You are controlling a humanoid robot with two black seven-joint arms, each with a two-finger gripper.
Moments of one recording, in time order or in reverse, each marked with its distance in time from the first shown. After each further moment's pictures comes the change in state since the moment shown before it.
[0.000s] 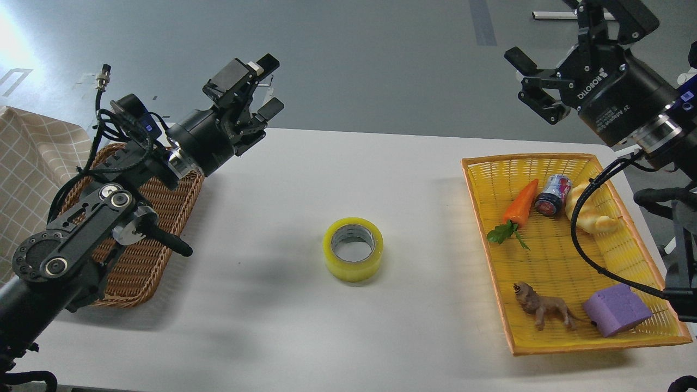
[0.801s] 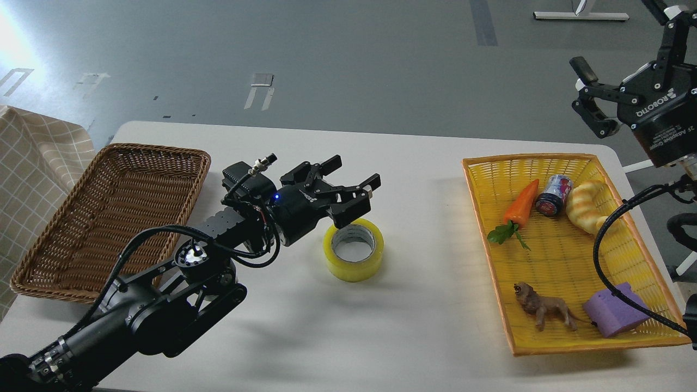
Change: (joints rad) left arm 0.052 -0.201 0.268 -0.001 1.058 0.309 0.042; right arm -0.107 0.032 0.175 -0.031 0.056 0.000 0.029
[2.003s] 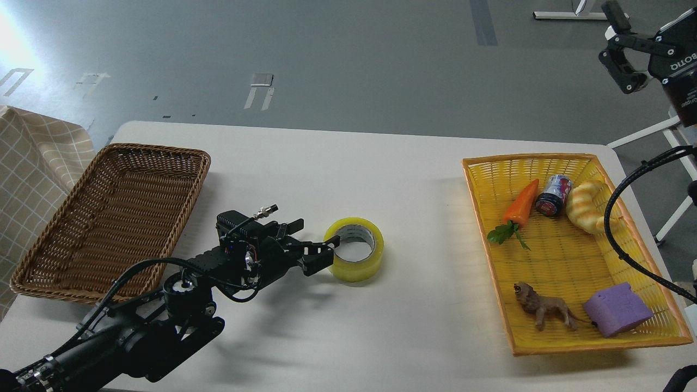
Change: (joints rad) left arm 0.062 0.052 0.086 0.184 0.000 -0.048 0.042; right arm 0.121 0.000 0.041 -0.034 0.001 0.000 -0.003
